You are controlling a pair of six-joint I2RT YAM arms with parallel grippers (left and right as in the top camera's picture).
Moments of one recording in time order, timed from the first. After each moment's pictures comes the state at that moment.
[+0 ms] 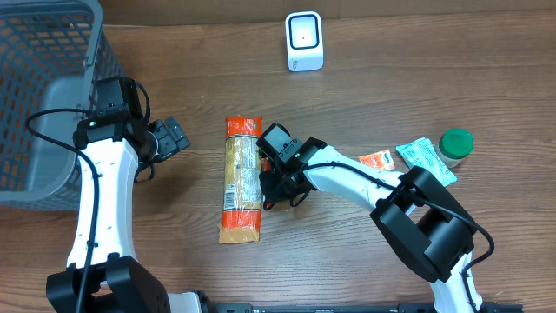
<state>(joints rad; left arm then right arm) 0.23 1.55 1.30 -1.01 -0.05 -0.36 0.82 2.11 1.43 -0.60 -0.33 0.51</state>
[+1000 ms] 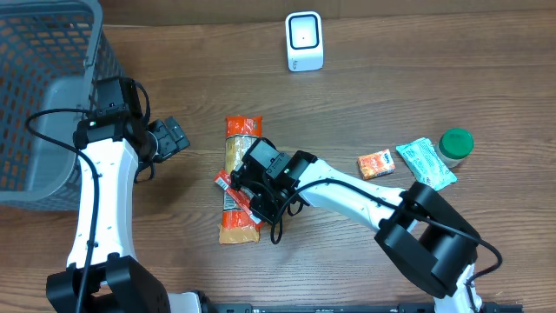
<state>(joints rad) 0.23 1.55 1.30 -1.01 -0.05 -0.36 0.91 2.06 1.42 -0.63 -0.37 -0.10</state>
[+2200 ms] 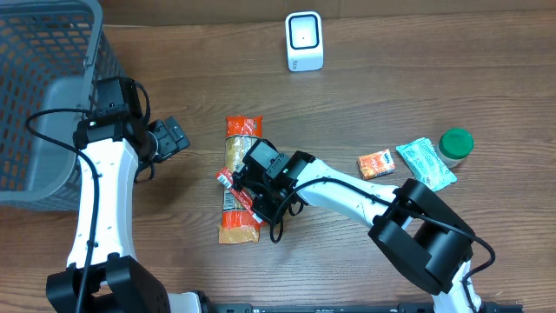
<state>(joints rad) 0.23 1.55 1.30 -1.01 -0.05 -0.36 0.91 2.08 1.42 -0.63 -0.36 -0.11</state>
